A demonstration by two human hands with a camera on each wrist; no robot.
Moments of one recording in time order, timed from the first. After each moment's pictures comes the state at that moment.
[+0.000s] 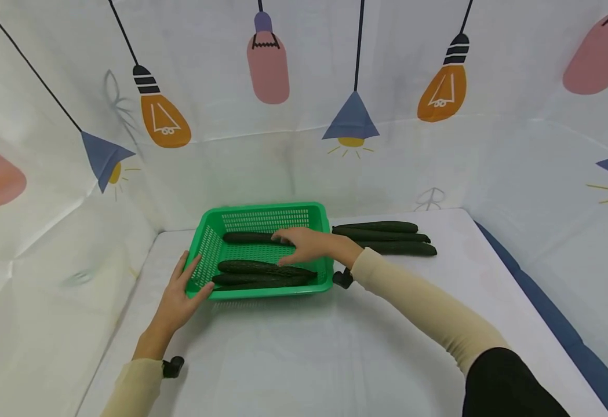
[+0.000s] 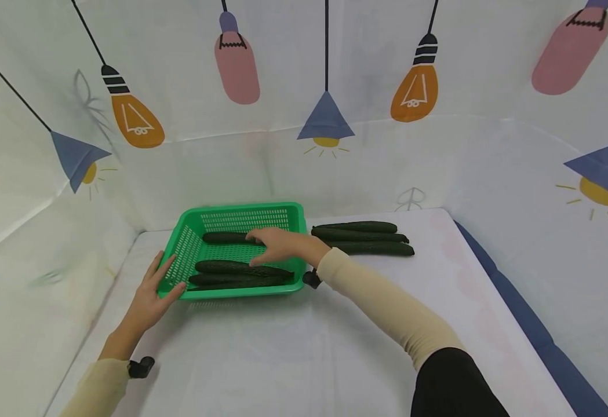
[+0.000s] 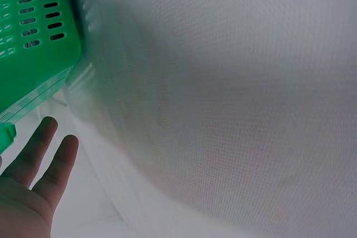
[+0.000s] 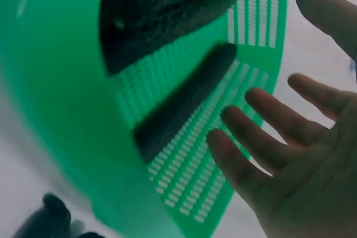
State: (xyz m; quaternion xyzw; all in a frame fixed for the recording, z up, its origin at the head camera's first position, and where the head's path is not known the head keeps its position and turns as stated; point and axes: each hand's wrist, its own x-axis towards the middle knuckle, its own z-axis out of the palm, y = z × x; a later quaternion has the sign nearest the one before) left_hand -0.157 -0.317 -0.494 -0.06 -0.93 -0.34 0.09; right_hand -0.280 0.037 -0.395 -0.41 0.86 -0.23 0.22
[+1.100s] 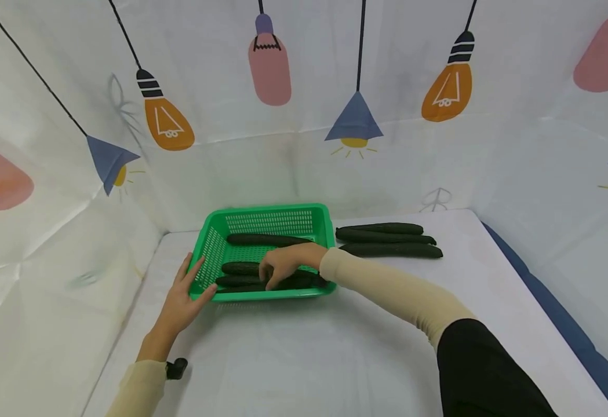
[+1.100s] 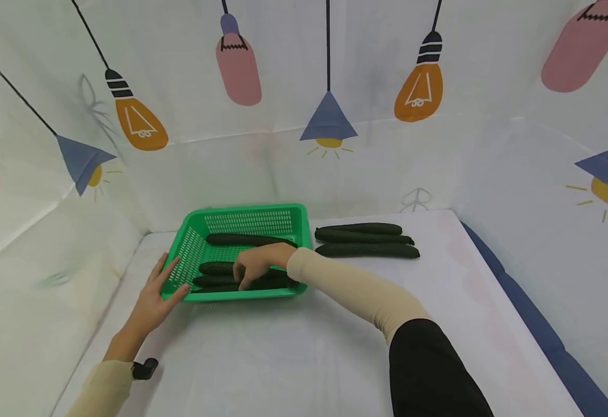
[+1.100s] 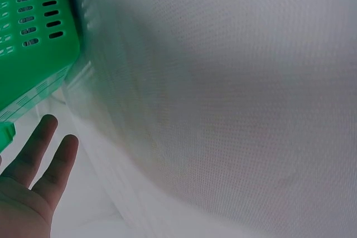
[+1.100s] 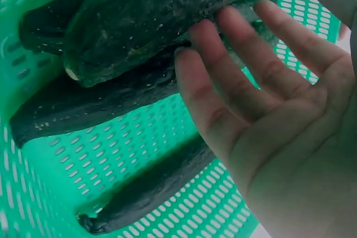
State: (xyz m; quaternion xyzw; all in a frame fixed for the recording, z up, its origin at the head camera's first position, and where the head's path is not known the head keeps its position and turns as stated) left_hand -0.156 -0.315 -0.495 -0.05 -0.94 -0.33 0.10; right_hand -0.283 -0.025 -0.428 -0.46 0.80 -0.14 0.35
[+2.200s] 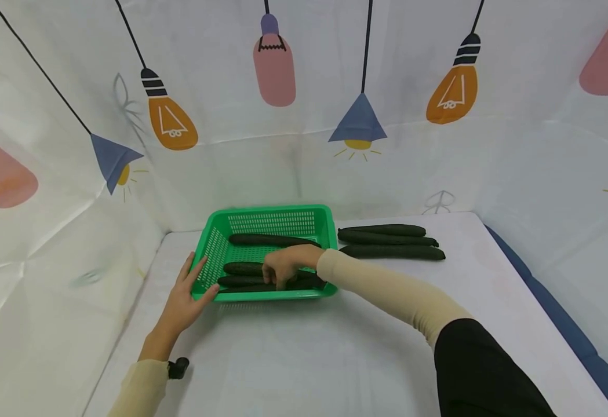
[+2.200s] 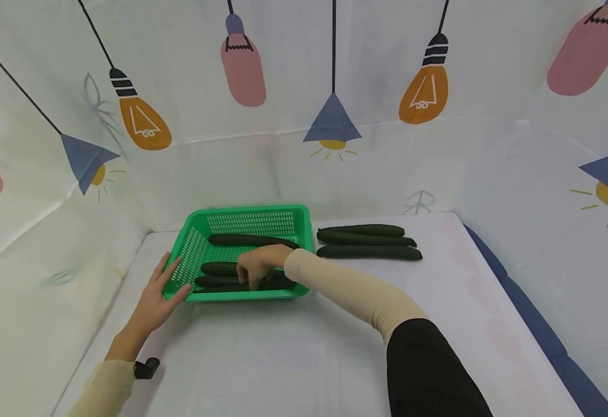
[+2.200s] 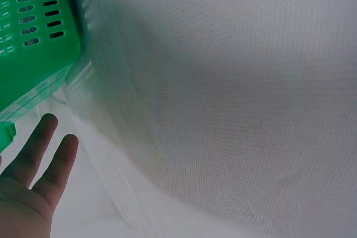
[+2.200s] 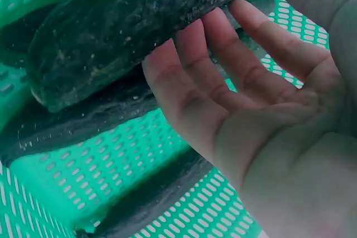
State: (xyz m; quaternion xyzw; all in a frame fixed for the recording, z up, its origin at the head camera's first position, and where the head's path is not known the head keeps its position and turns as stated) left_hand -0.156 -0.315 -0.495 -0.06 -0.93 -0.34 0.10; right_hand -0.285 -0.032 -0.428 -0.43 0.81 -0.13 0.38
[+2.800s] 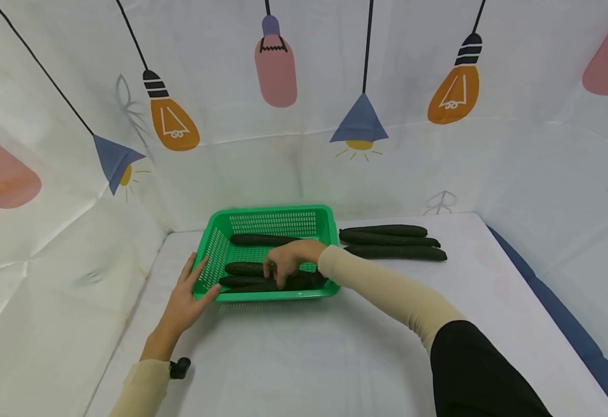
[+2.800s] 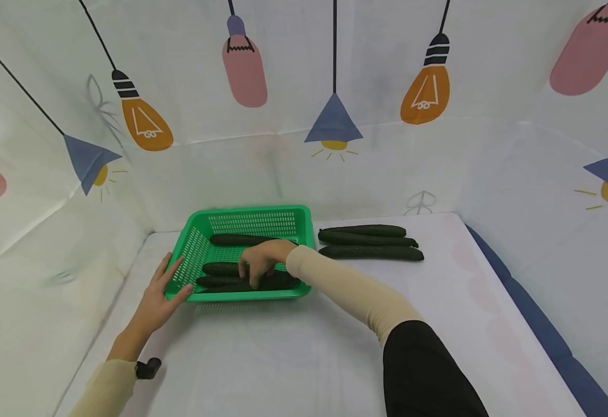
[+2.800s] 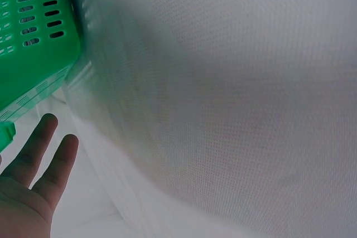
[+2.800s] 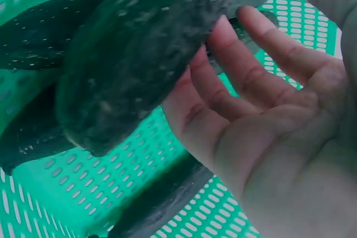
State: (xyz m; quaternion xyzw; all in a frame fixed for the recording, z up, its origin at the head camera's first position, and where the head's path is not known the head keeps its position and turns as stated) left_hand -0.156 -0.315 -0.495 -0.06 -0.94 -0.33 0.10; right_hand -0.297 -0.028 -0.425 -0.39 0.80 -0.16 0.42
